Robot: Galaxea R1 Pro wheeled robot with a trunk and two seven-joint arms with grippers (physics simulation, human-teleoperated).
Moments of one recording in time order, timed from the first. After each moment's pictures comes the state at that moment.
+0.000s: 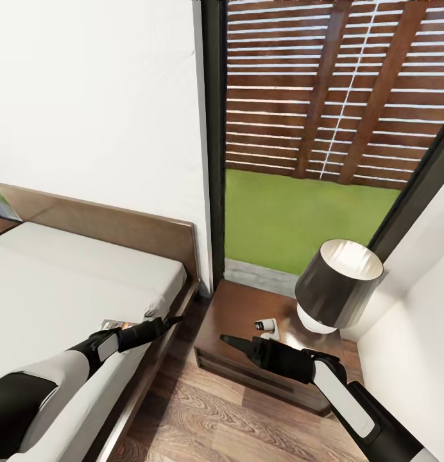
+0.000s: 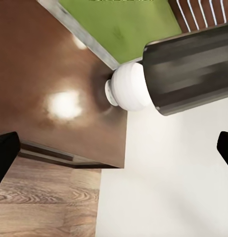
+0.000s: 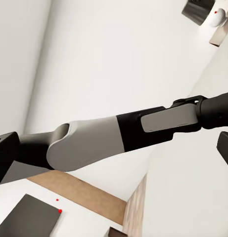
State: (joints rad) left arm -0.98 0.14 -0.31 -0.01 0.68 0.28 -0.93; right arm -0.44 -0.24 0.50 -1.31 -1.13 0.58 0.89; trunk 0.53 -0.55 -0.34
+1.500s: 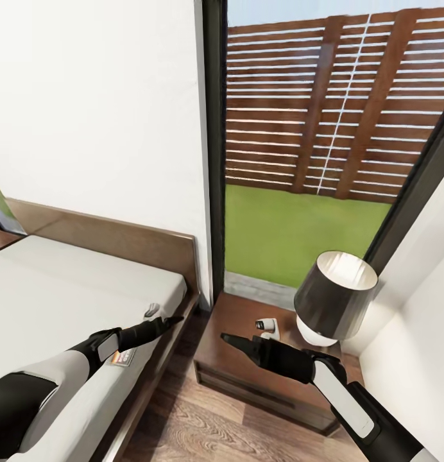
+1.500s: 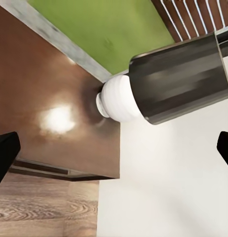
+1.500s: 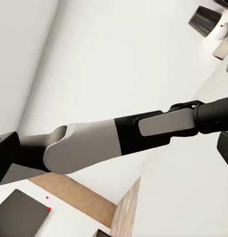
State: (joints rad) left arm -0.98 0.14 -0.31 -0.01 0.68 0.28 -0.93; right arm -0.44 -0.24 0.50 -1.31 -1.12 0.55 0.89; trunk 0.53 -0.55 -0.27
